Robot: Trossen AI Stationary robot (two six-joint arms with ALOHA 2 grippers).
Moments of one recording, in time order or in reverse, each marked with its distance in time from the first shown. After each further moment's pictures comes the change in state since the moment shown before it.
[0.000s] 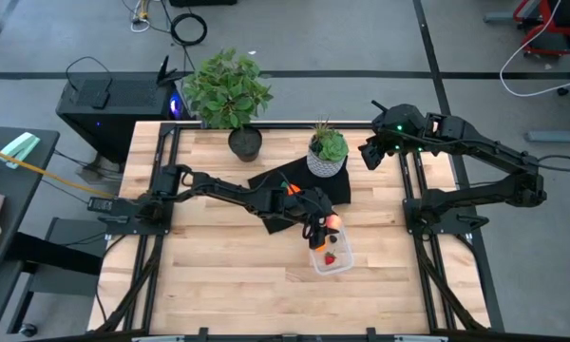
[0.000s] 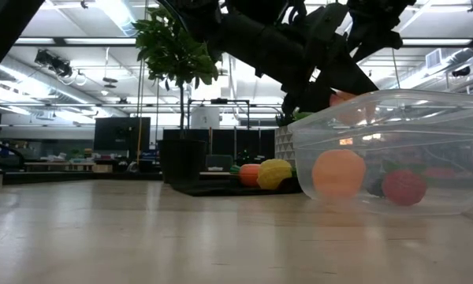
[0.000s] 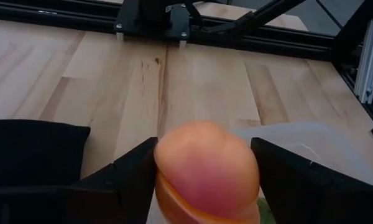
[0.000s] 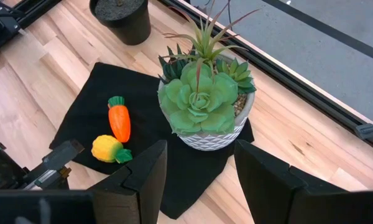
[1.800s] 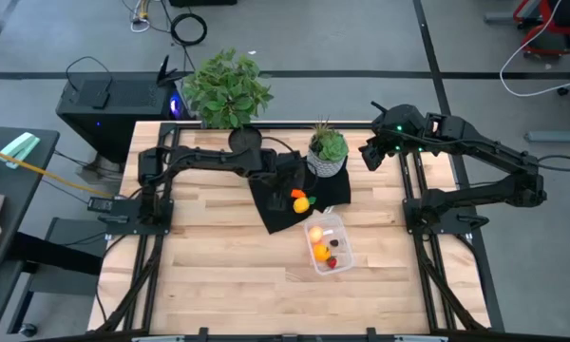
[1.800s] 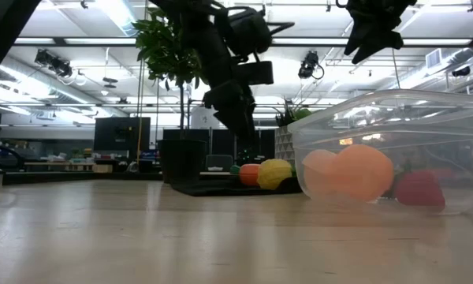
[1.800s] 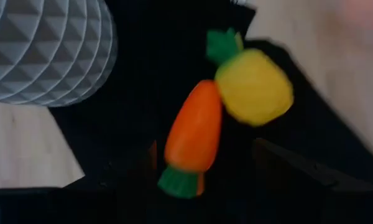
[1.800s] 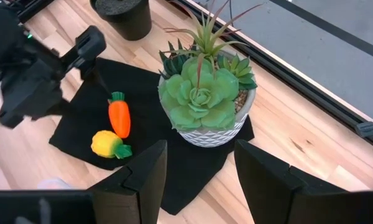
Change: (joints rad) left arm 0.231 -0.154 -0.001 -0.741 -0.052 0.576; right arm 0.000 0.000 0.000 -0.012 -0.008 -0.010
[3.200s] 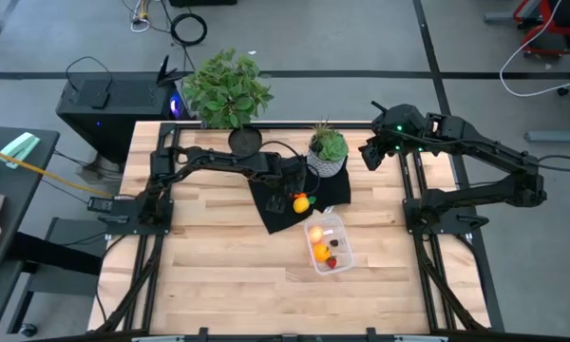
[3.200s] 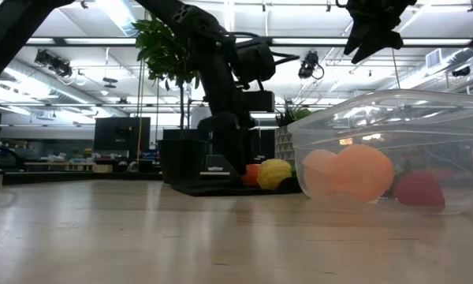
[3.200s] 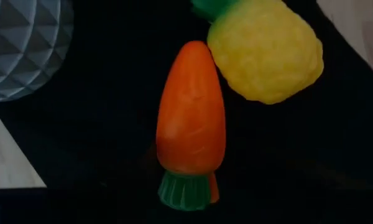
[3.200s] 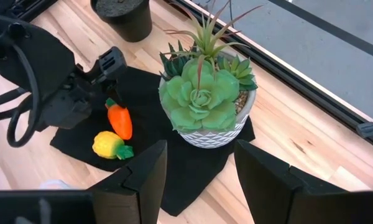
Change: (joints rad) left arm 0.027 0.102 0.001 0.005 0.027 0.085; right arm 0.000 0.000 0.000 0.005 0.000 0.007
